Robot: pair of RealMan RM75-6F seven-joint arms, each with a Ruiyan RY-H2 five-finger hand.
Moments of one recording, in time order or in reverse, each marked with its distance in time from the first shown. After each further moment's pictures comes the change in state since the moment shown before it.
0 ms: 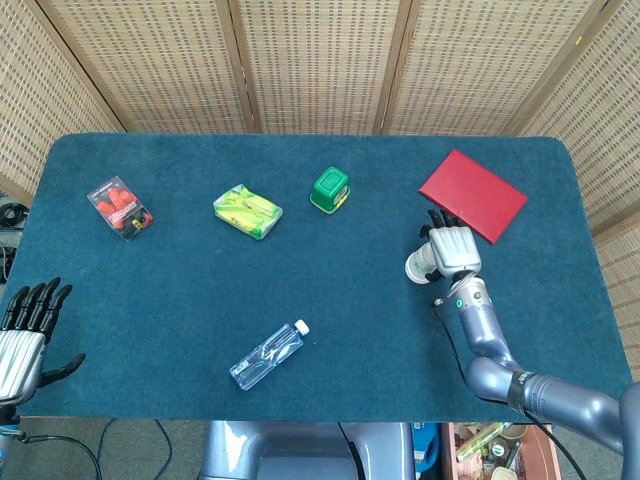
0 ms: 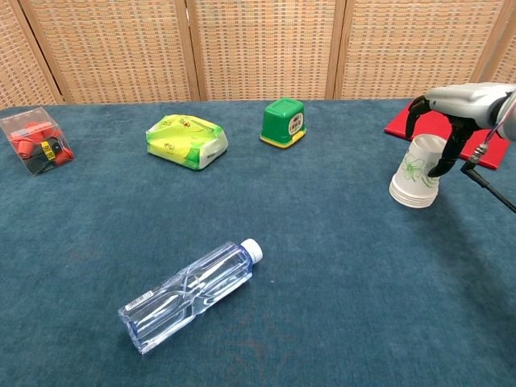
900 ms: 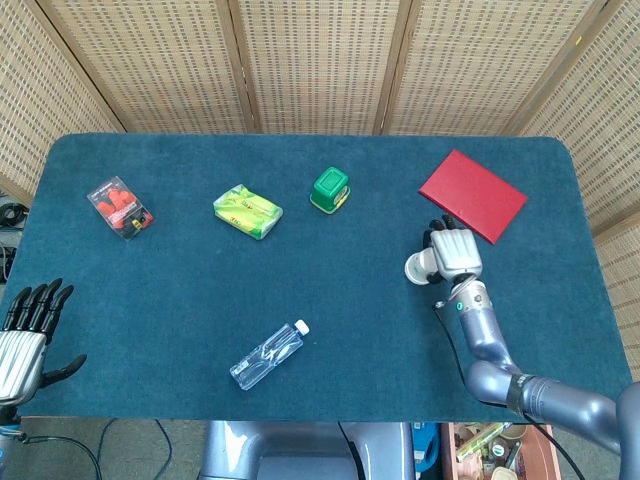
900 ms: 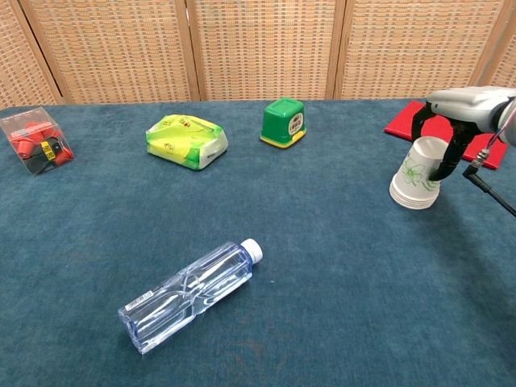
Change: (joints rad) left arm -0.003 -0.003 0.003 0.004 -0.003 -0.008 -0.013; right arm -0.004 -0.016 -0.017 0.004 -0.015 0.027 0.030
